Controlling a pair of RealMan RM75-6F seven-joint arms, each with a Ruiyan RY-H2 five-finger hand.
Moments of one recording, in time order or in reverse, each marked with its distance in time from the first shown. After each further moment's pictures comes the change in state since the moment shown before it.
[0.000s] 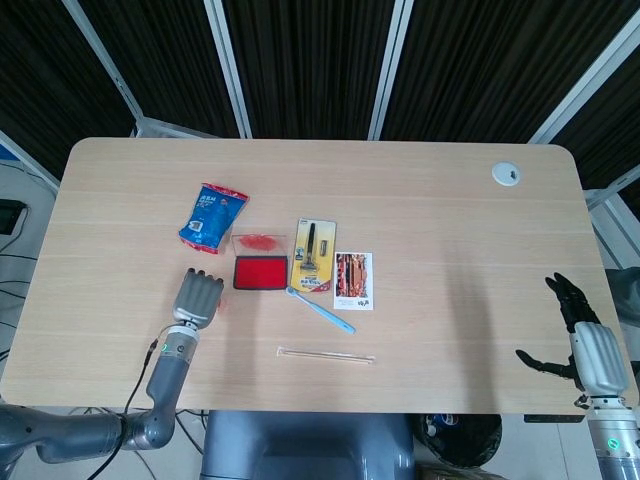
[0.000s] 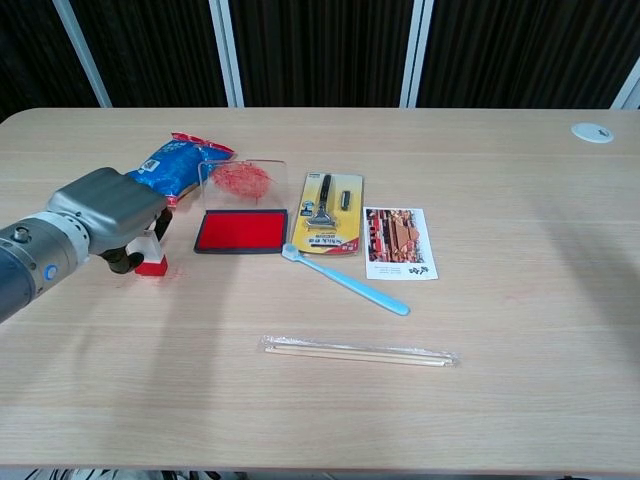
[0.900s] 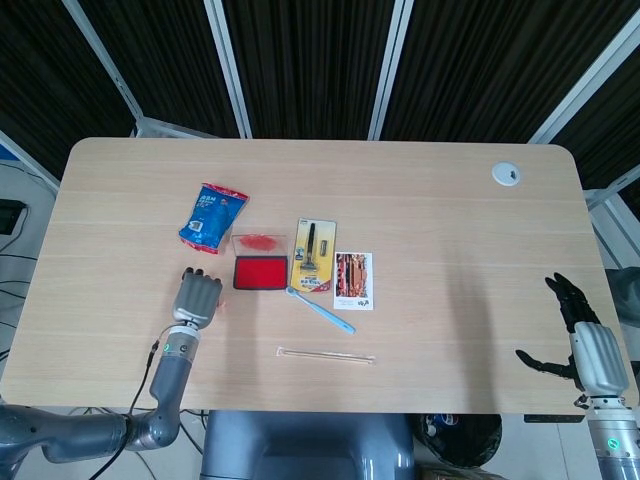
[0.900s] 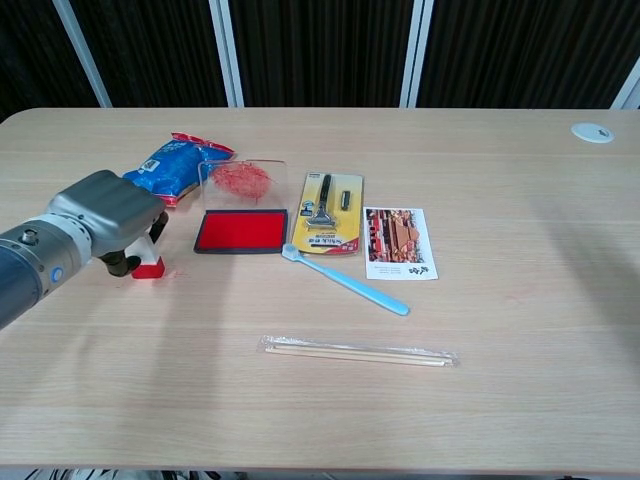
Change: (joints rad) left arm -0.002 -0.017 -0.018 0.002 -0.051 0.013 0.081; right arm 0.000 0.000 0.000 0.000 -0.001 0.001 -0.001
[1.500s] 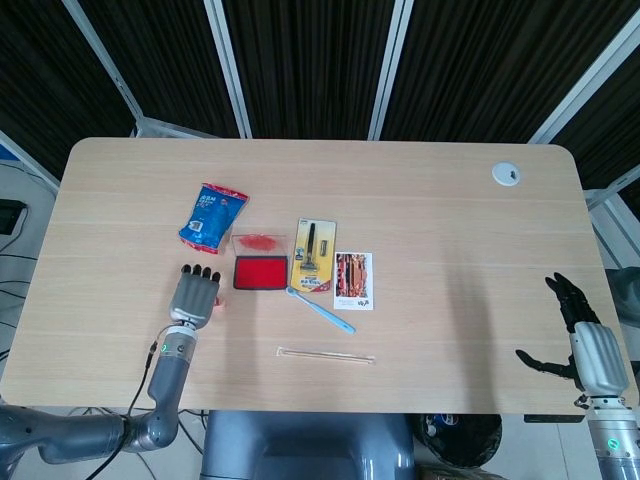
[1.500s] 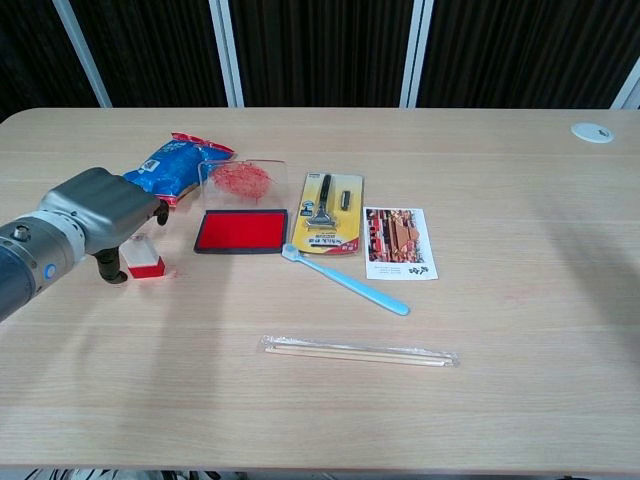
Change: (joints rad) left arm 0.006 0.022 -0.010 -0.039 -0.008 0.019 0.005; right arm 0.000 0.000 0.000 0.000 -0.001 0.001 0.002
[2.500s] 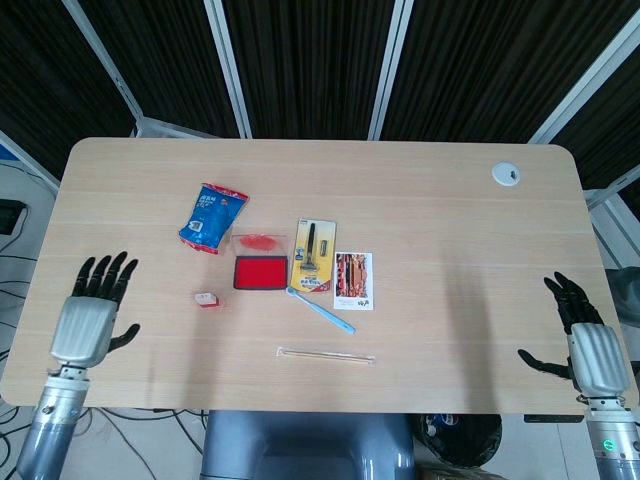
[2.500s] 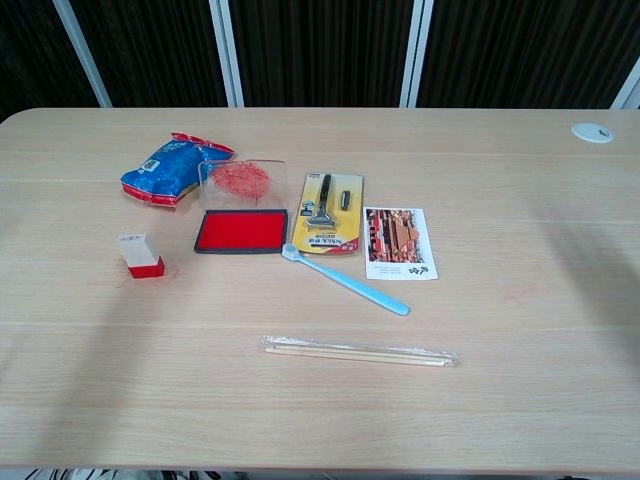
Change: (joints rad) left arm 0.389 0.464 0.197 -0.320 0.649 0.410 -0.729; right arm -0.004 -0.030 0.000 0.033 -0.026 0.043 -0.122
